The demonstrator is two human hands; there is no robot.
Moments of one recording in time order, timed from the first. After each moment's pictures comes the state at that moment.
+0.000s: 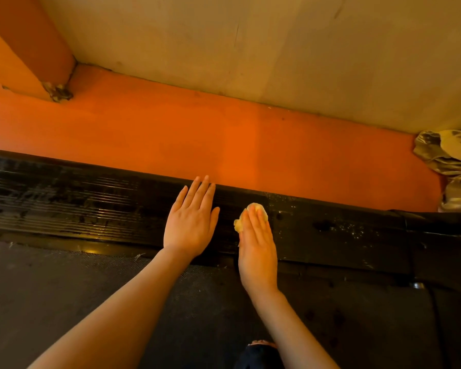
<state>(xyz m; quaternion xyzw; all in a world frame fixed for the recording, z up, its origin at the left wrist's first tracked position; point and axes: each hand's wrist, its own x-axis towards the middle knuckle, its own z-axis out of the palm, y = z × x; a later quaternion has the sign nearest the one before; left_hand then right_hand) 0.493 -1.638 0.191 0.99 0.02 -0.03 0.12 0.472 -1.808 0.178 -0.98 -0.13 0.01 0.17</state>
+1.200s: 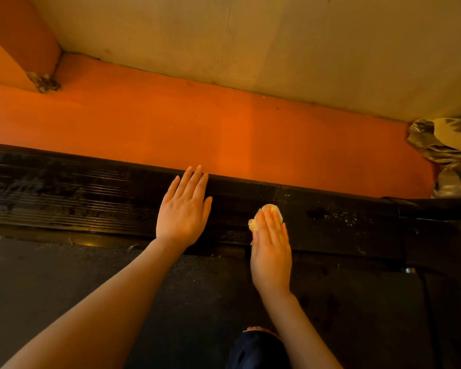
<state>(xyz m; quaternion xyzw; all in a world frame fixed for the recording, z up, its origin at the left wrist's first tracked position) 0.492 -1.638 0.190 0.99 0.02 -0.02 0.13 0.456 -1.847 0.181 -0.99 -0.08 0.01 0.12</state>
